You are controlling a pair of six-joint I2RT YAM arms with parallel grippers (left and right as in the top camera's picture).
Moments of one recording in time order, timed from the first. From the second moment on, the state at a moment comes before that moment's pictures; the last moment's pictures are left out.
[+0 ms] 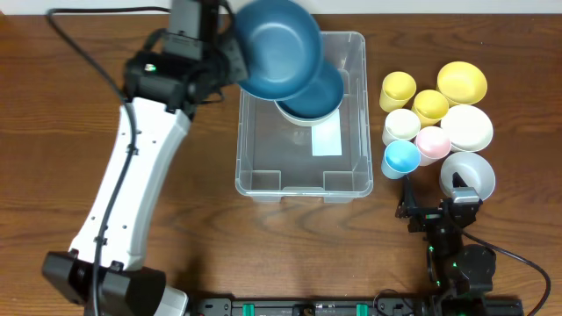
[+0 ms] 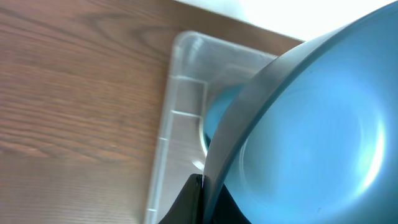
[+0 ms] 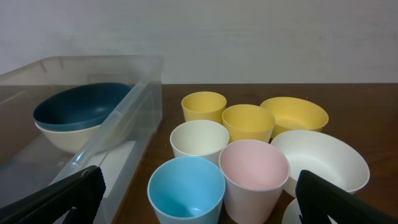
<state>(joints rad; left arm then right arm) -0.30 1.67 1.80 -0.98 0.01 -0.51 0.05 0.01 0.01 -0.07 -0.03 0.09</state>
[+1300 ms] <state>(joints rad) -0.44 1.97 1.79 -0.79 -0.01 -0.51 0.05 0.01 0.01 -0.07 -0.03 0.09</state>
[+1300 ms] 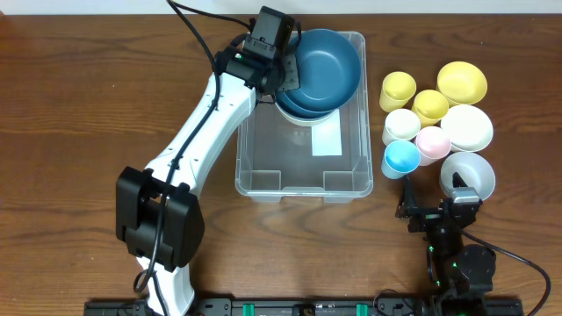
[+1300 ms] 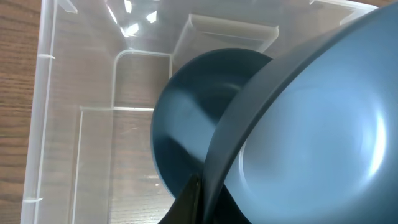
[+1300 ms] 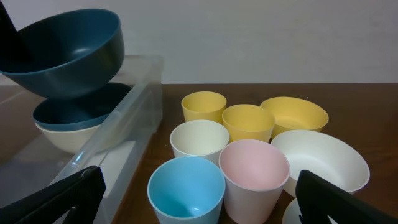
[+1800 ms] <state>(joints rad) -0.44 1.97 1.79 -0.79 -0.07 -0.53 0.05 0.01 0.01 -0.07 -0.03 0.09</state>
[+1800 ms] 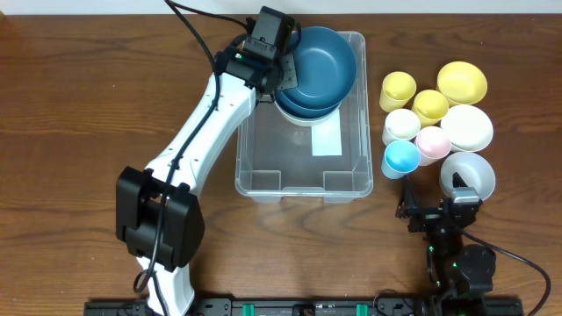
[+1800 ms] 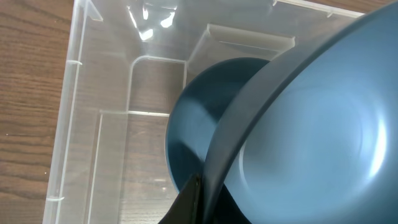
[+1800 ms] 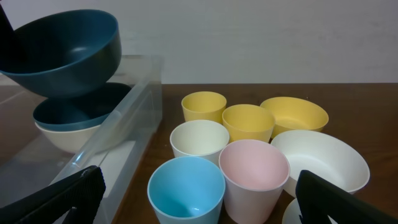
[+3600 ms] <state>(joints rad) 0.26 1.71 1.79 -1.03 -0.09 -0.48 0.05 0.01 0.01 -0.07 -0.03 0.09</state>
